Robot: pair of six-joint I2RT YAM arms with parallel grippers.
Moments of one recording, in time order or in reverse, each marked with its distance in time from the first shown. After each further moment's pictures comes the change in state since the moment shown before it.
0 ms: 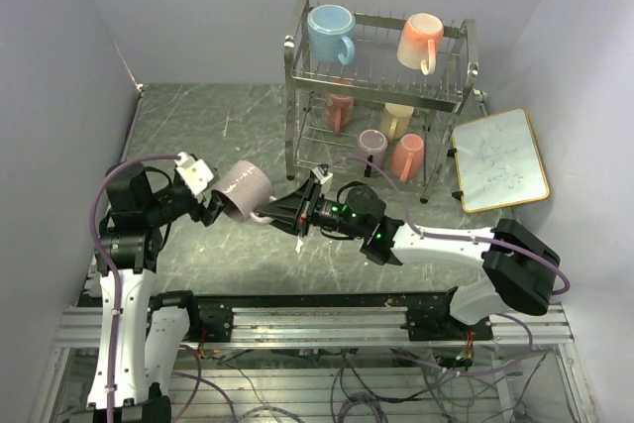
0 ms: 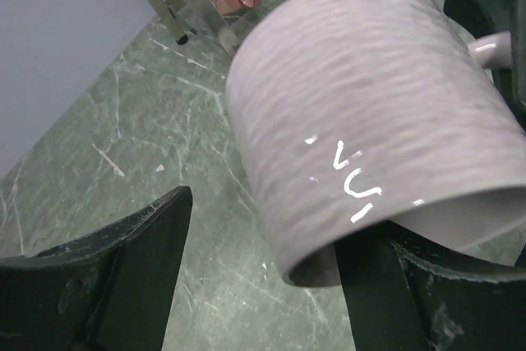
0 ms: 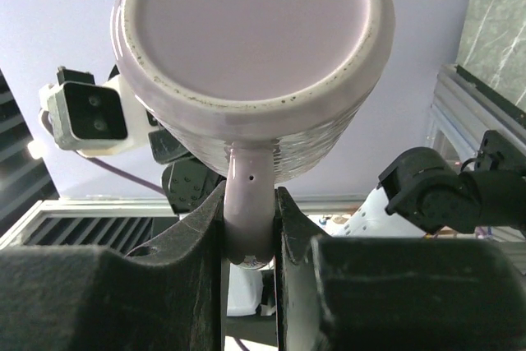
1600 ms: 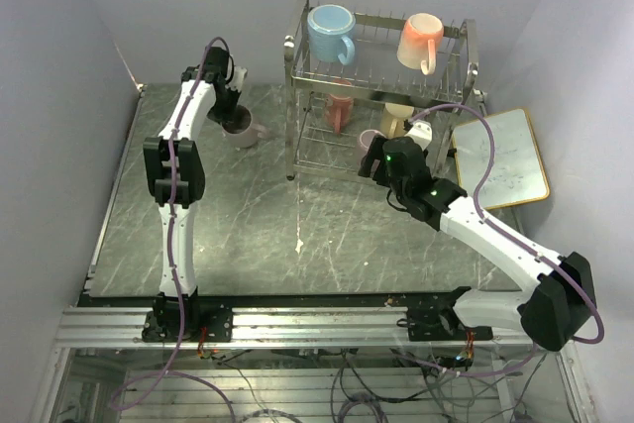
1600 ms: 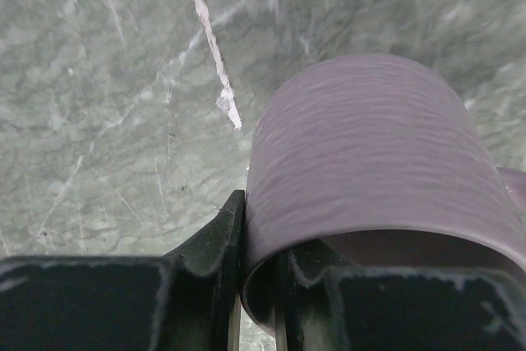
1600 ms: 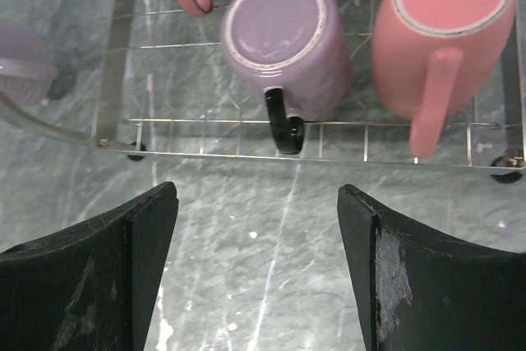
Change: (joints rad) left arm -0.198 1.695 1.448 -0.398 -0.861 -0.391; right arm -0.393 -0.242 0.201 -1.064 0.713 -1.024
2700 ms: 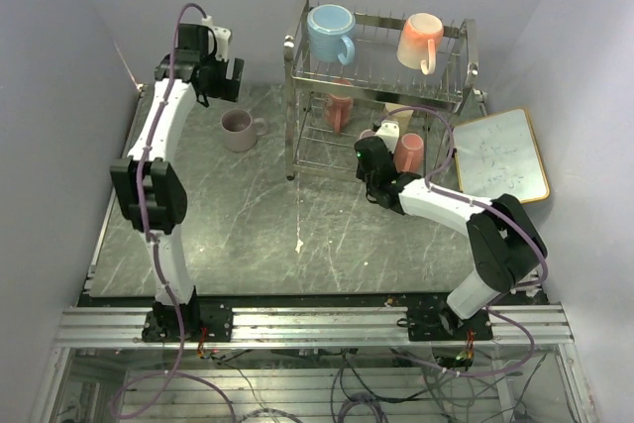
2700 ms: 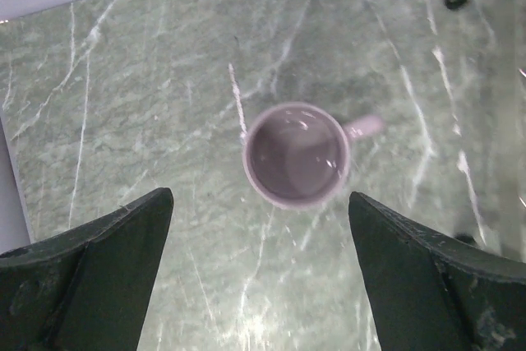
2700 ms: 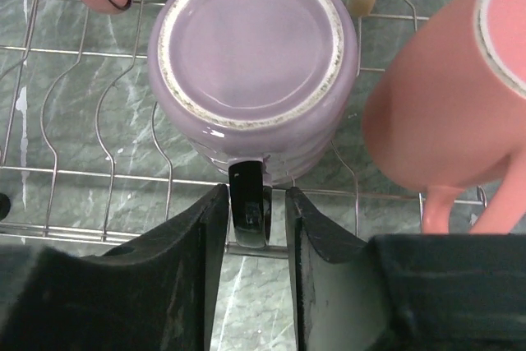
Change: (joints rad) left arm -0.001 -0.306 -0.199 0.222 0.022 -0.081; right arm -0.032 0.388 0.002 0.306 0.123 -0.209
